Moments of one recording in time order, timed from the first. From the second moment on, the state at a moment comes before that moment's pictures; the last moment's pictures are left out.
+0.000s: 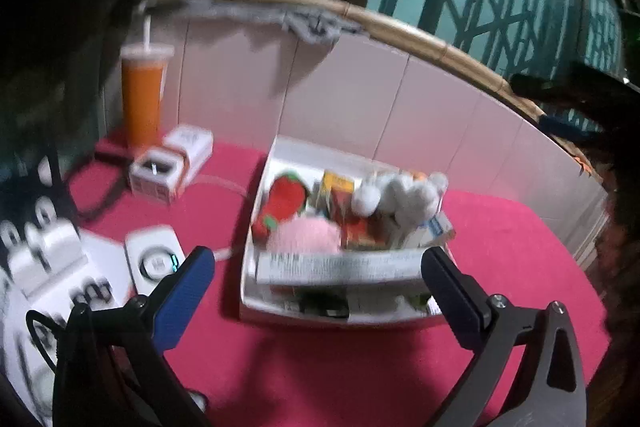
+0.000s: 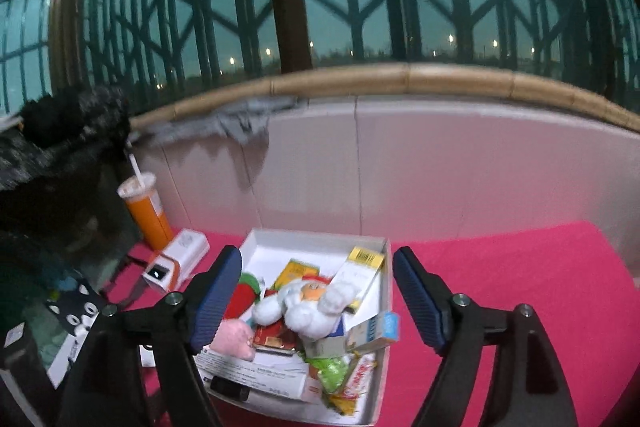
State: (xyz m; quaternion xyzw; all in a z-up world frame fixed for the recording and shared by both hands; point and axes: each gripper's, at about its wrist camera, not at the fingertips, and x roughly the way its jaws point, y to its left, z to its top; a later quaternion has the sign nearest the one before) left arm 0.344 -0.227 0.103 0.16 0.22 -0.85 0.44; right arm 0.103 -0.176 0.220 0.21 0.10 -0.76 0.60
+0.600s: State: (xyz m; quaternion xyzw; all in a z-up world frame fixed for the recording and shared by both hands) left arm 0.365 -0.162 0.309 0.01 -0.01 -0.87 0.49; right arm 0.055 0.022 0.382 0.03 -0.05 -0.84 0.54
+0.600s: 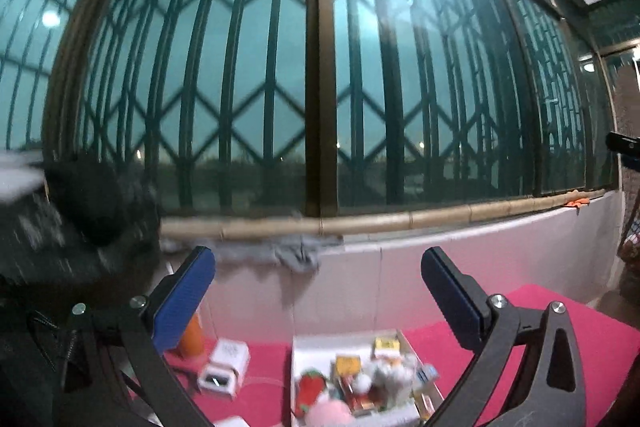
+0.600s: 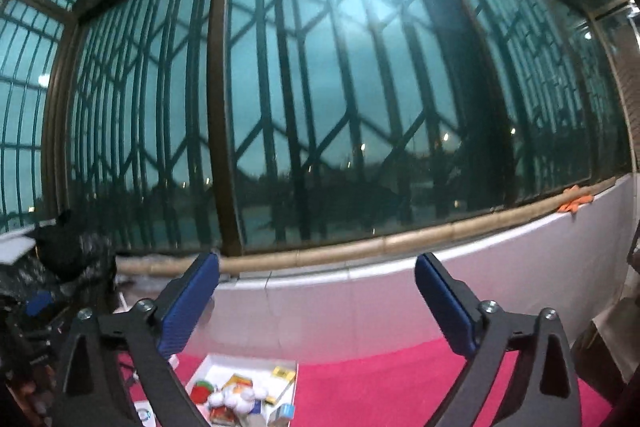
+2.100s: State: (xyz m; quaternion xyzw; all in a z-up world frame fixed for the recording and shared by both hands) left arm 0.257 -0.128 0.153 0.22 0.11 -0.82 0.52; right arm 0.106 0.030 0.177 0.13 0.02 -0.86 0.50
